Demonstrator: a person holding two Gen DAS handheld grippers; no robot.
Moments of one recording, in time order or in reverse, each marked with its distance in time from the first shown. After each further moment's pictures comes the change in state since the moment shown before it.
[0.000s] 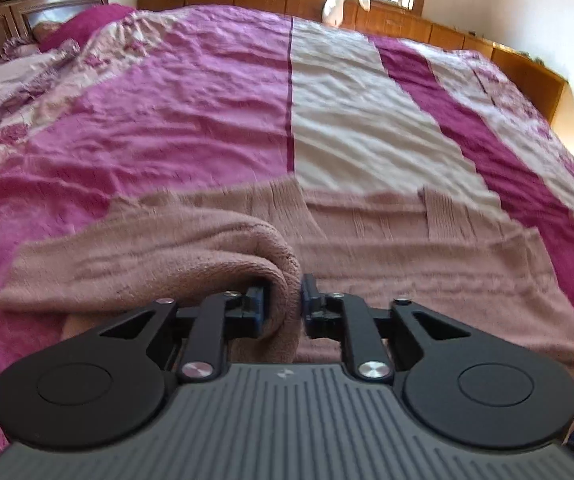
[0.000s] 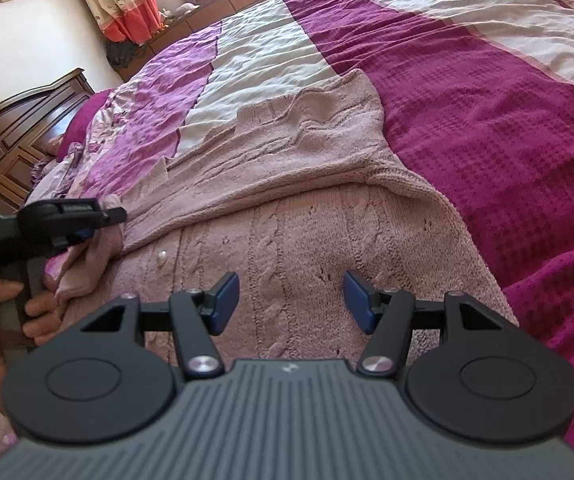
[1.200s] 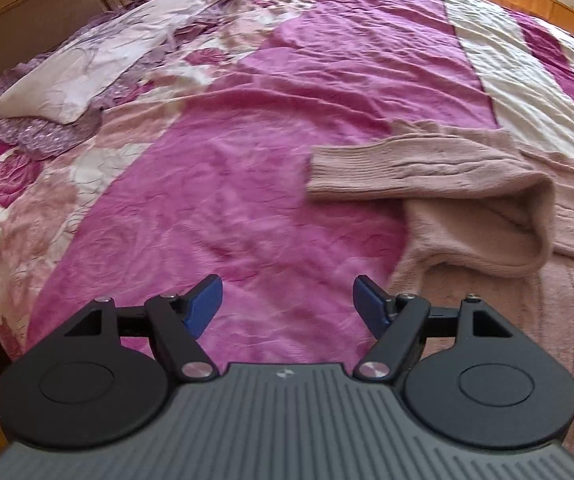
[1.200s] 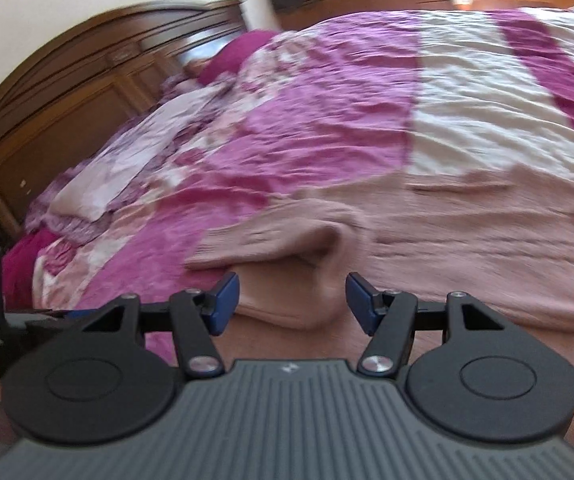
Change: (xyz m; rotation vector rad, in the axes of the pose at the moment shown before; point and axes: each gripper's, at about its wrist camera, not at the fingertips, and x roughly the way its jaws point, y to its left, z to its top) left arm -0.117 0.167 -0.041 -0.131 0.163 0.355; right arm 0.054 0.212 0.029 -0.420 0.093 0.298
